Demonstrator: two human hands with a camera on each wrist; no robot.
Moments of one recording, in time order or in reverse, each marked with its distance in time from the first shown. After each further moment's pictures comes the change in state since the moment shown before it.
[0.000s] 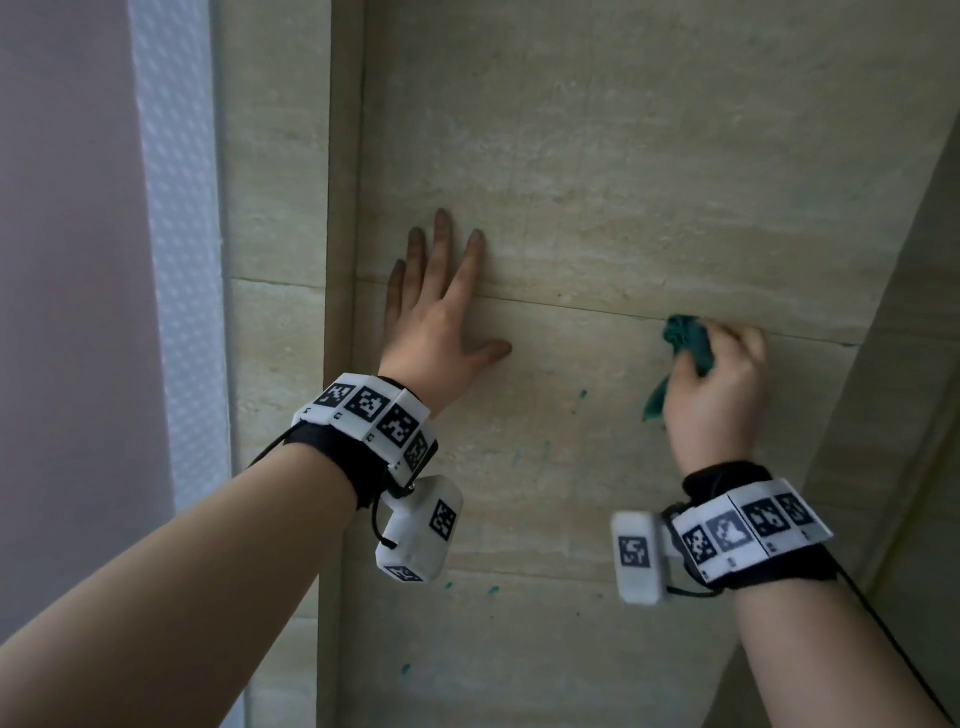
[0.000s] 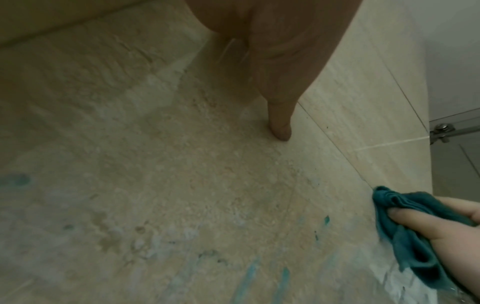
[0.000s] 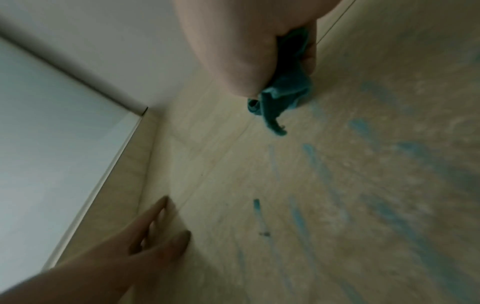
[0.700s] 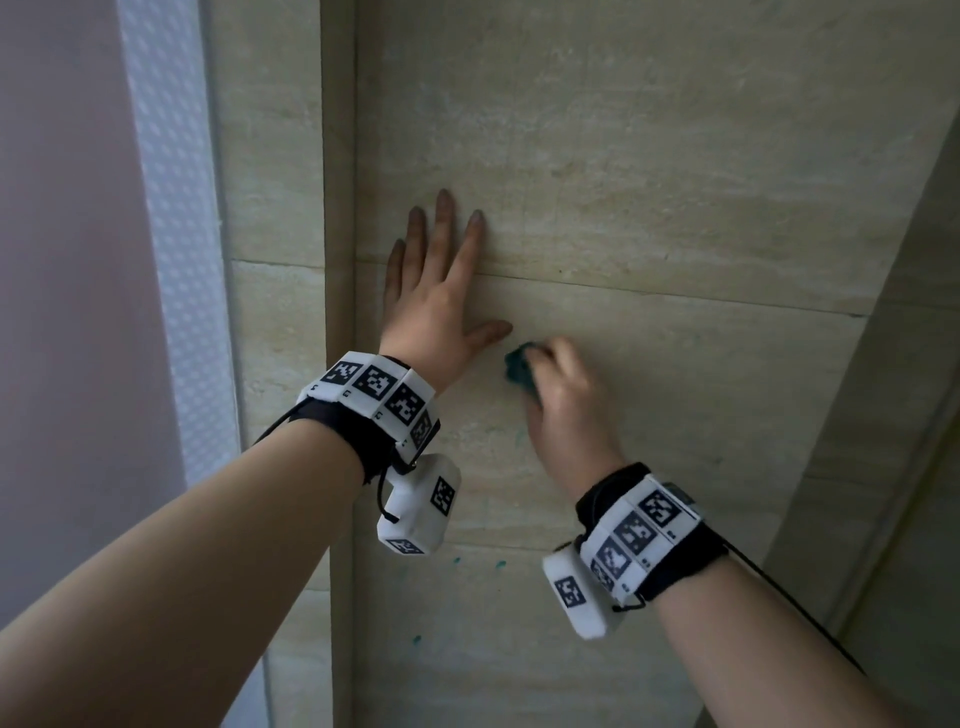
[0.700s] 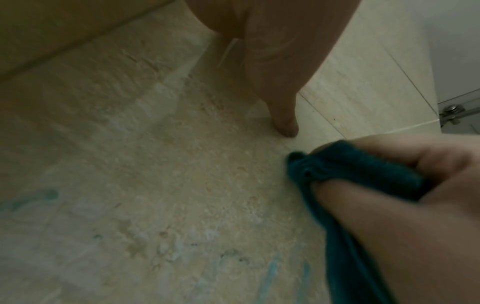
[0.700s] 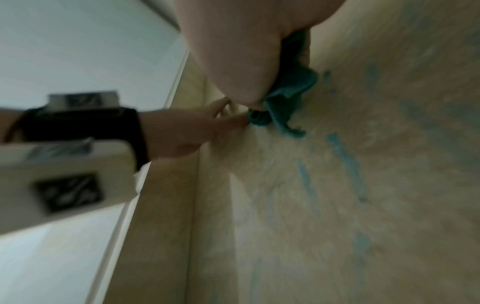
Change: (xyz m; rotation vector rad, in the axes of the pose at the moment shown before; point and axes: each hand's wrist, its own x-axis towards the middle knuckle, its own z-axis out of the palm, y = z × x) left_hand -0.001 -0.001 0.001 0.092 -0.008 0.028; right_hand -0.066 -0.050 0.043 0.053 -0.440 -0.394
